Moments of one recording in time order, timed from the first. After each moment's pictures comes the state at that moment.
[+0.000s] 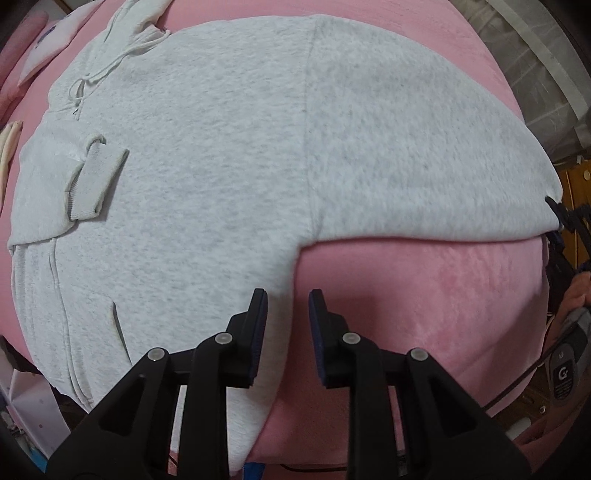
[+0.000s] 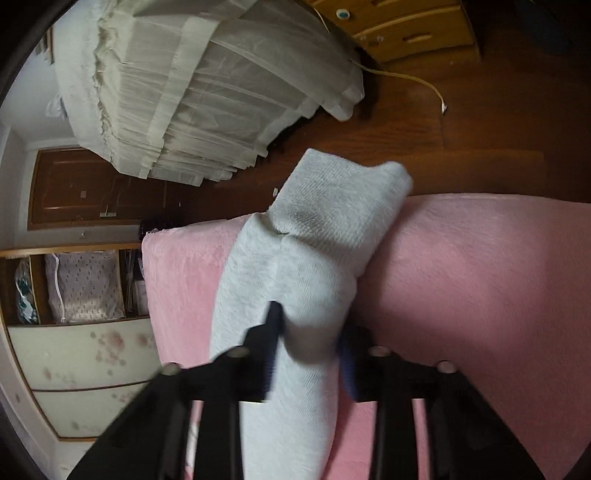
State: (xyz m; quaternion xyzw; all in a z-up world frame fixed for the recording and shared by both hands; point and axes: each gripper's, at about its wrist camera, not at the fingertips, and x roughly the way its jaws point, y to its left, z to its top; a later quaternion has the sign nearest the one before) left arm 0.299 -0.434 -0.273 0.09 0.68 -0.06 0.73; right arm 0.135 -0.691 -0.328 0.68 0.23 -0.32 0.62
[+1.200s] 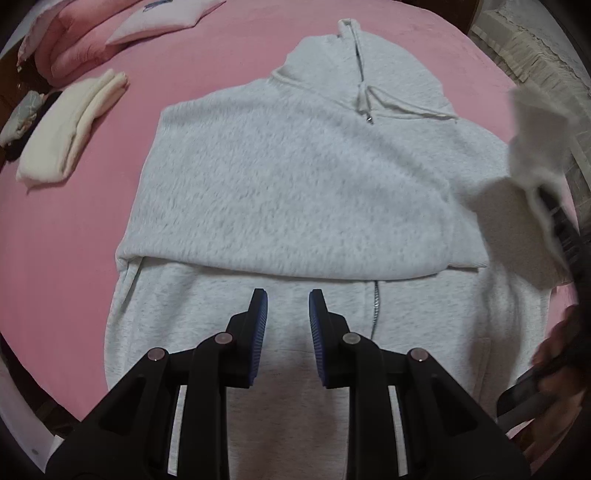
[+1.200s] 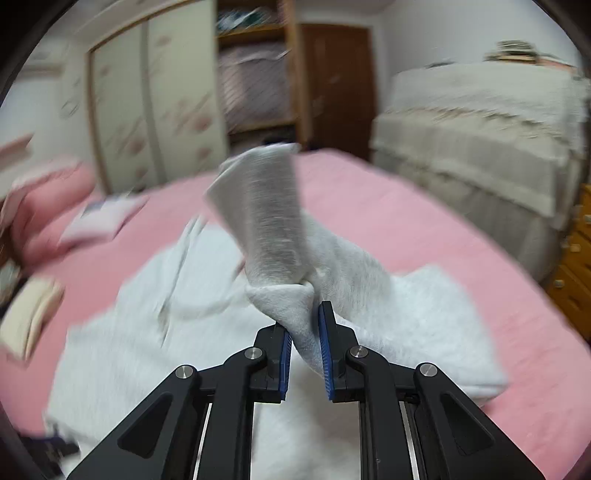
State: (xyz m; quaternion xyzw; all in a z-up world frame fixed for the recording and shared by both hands) left arm 0.345 -0.001 -0.260 0.02 0.59 -0.01 0.81; right arm 0.471 -0.248 -0.181 0.07 0.34 -0.15 0.93
